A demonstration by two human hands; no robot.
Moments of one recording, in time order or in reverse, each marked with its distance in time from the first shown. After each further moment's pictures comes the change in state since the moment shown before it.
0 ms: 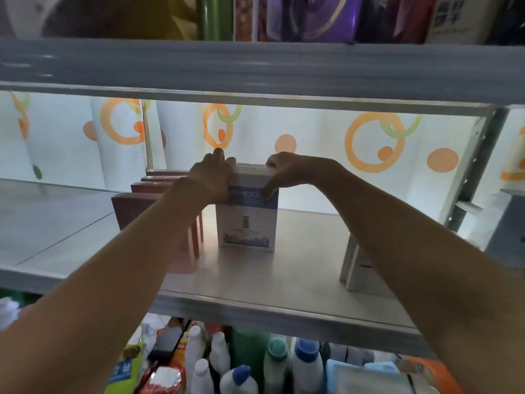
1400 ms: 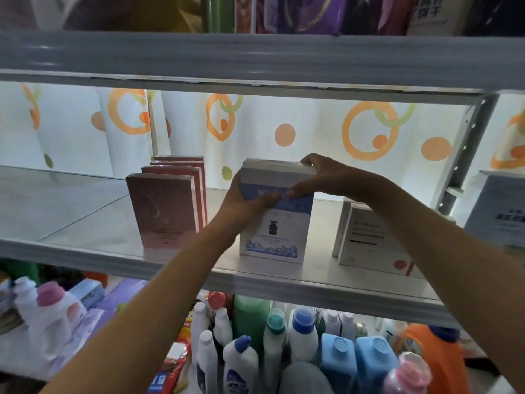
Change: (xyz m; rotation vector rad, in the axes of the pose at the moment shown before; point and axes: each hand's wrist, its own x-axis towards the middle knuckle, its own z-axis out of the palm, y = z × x) left_hand -0.093 0.082 0.021 -1.600 0.058 -0.181; right_hand -0.104 0.032 0.013 0.399 0.099 0.040
